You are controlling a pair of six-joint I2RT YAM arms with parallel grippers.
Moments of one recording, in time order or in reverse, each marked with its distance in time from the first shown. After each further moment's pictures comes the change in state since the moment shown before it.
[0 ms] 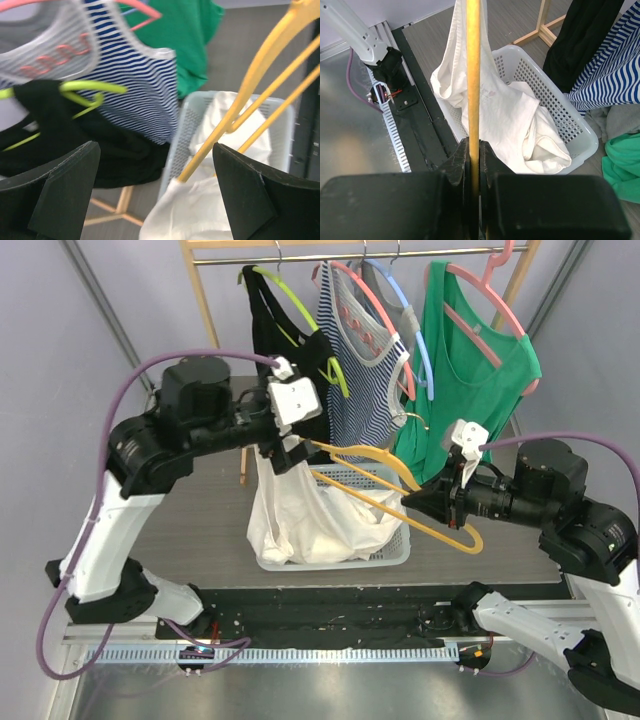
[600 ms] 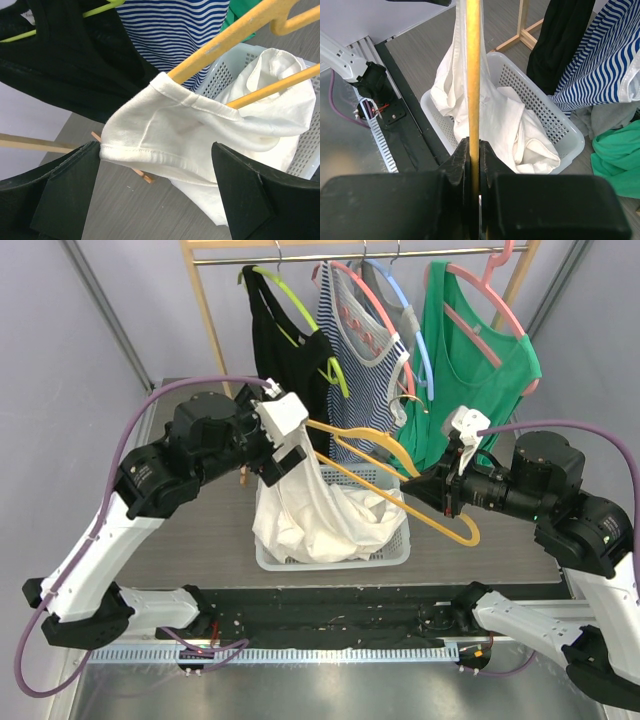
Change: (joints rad) left arm 0.002 -0.216 -0.422 0.150 -0.338 -0.109; right arm 0.000 0.025 0.022 0.038 0.091 0.044
